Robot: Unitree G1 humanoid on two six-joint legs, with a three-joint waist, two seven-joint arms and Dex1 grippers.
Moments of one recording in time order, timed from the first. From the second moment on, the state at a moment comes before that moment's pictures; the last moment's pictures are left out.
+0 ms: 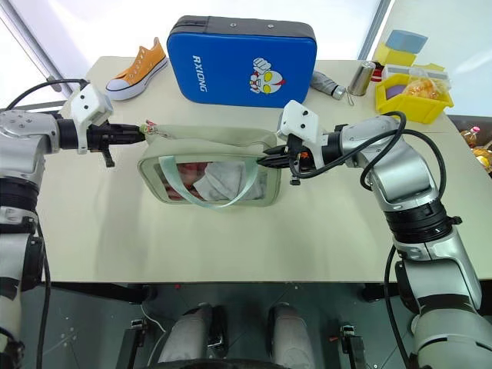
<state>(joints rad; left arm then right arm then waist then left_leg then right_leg) -0.98 0.82 -0.05 0.75 -0.10 0.05 -1.26 -0.84 -0.72 0.19 -0.09 0.28 0.63 1.17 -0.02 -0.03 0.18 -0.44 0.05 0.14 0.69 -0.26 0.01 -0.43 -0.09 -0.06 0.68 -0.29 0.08</state>
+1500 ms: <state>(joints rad) -0.90 1.09 -0.01 0.07 -0.21 0.36 -1.31 -0.87 -0.68 0.21 0.04 0.24 0.50 1.17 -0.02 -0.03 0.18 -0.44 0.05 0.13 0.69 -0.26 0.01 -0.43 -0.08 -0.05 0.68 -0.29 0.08</state>
